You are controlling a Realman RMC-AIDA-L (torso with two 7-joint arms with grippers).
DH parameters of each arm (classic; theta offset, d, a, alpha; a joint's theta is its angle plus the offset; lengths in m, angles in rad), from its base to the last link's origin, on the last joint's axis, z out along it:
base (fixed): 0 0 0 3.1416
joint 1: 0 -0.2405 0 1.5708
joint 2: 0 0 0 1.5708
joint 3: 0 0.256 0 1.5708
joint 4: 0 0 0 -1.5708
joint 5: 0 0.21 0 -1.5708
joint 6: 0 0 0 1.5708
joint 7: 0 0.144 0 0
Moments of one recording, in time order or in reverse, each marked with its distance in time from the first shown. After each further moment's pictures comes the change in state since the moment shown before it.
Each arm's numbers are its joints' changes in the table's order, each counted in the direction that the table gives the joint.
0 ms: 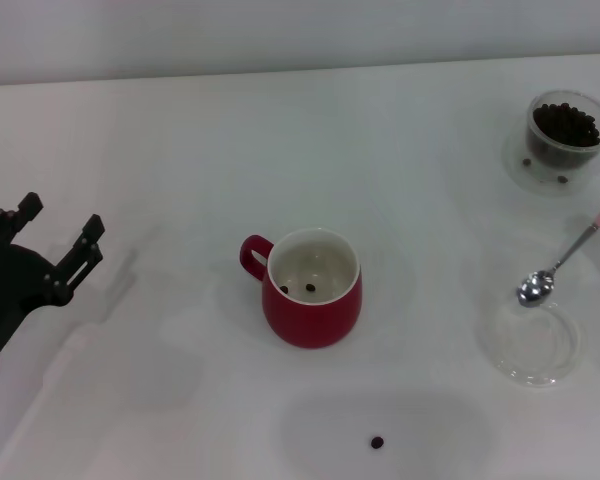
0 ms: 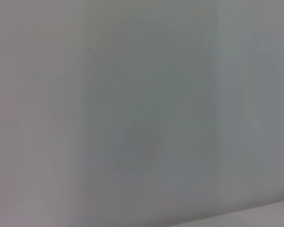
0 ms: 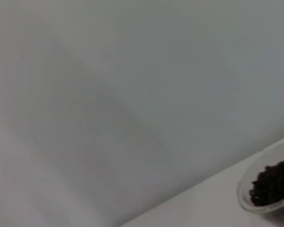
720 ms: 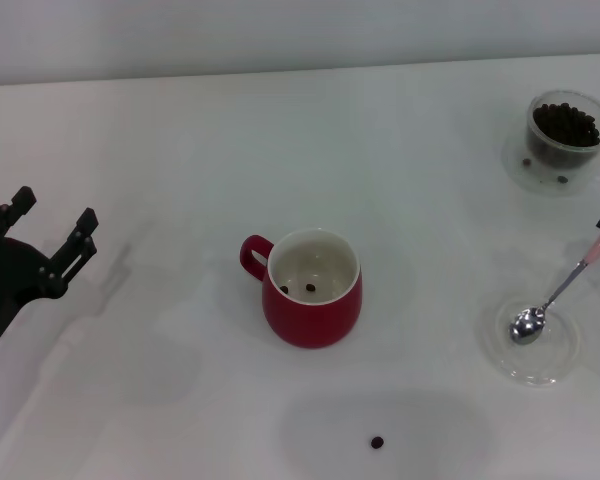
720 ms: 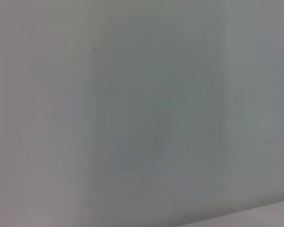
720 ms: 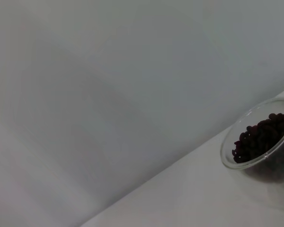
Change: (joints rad) left arm 0.009 0.000 0.000 -0.015 -0.012 0.019 0.000; right arm 0.012 0.001 -0.009 -0.043 -0.048 -0.013 0.019
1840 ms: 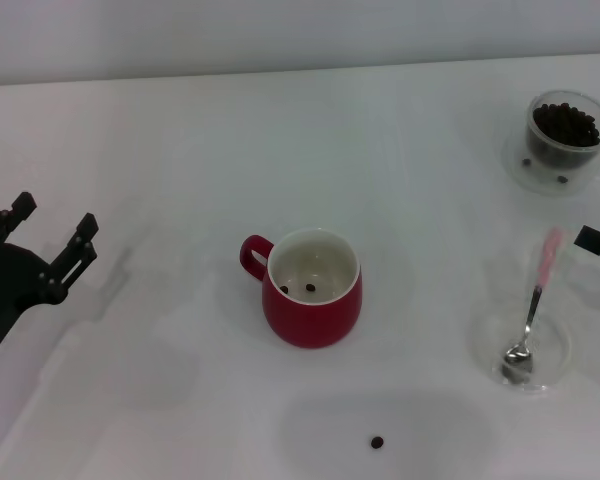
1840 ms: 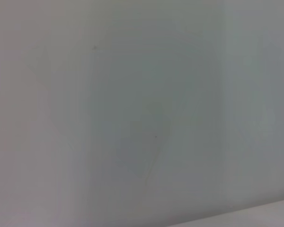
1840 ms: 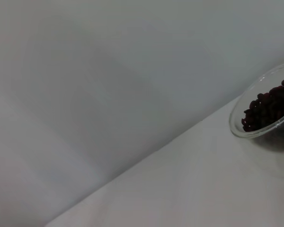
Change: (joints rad) left arm -0.010 -0.002 0.002 0.003 0.002 -0.008 0.000; right arm -0.022 -0.005 -0.001 -0.007 -0.079 0.004 0.029
